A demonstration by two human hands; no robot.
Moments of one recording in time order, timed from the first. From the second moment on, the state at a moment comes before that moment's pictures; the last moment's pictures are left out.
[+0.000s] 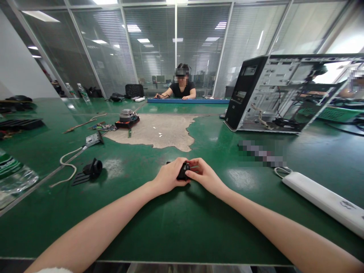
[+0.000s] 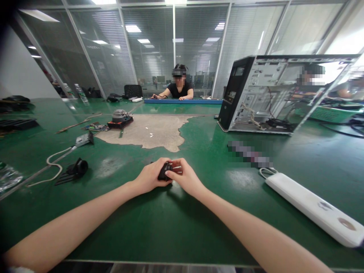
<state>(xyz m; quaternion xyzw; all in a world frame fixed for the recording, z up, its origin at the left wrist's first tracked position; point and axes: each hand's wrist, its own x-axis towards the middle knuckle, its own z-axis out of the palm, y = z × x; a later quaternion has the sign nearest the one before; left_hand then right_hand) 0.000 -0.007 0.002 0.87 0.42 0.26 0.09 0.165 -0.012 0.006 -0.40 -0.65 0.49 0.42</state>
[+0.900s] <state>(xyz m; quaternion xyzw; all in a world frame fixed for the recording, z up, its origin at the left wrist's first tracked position) 0.000 -0.009 0.004 0.87 0.42 0.26 0.10 0.167 -0.020 0.008 -0.36 -0.67 0.50 0.41</state>
